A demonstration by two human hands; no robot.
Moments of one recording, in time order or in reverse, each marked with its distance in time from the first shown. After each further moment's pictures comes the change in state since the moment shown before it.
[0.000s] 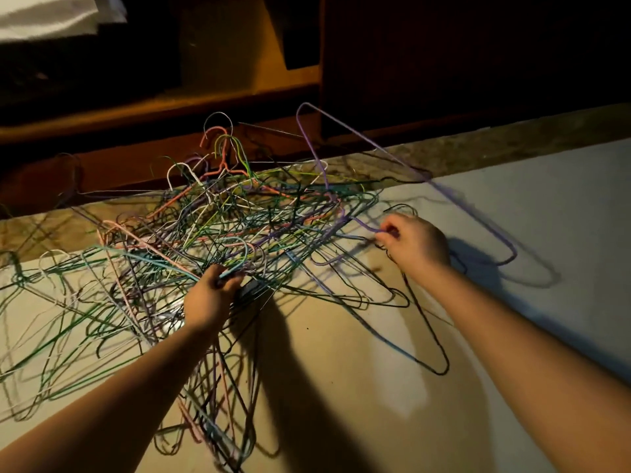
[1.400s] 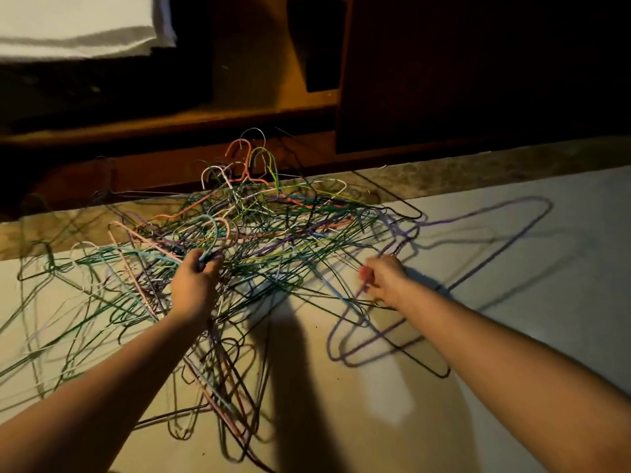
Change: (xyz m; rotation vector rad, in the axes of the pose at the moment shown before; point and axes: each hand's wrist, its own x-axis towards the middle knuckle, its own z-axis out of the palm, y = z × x) left_hand -0.006 0.005 -0.047 -0.396 0.118 0.034; right_hand -0.014 -0.041 0.050 1.039 -0.253 0.874
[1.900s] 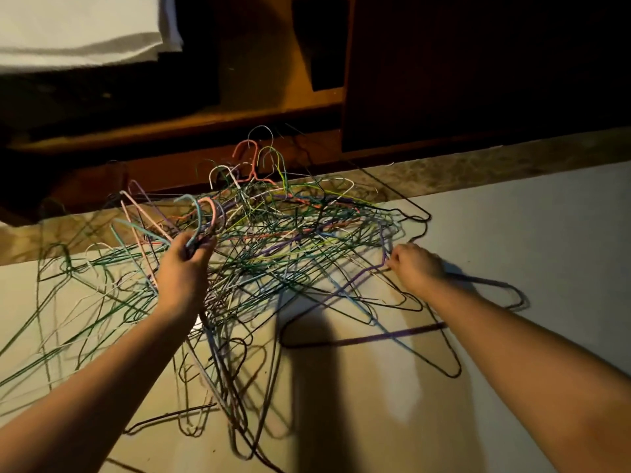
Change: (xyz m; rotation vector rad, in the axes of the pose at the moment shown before) left_hand -0.019 0.040 -0.018 -0.065 0.025 0.117; right_hand 0.032 -0.003 -0.045 -1.355 0.175 -0.601
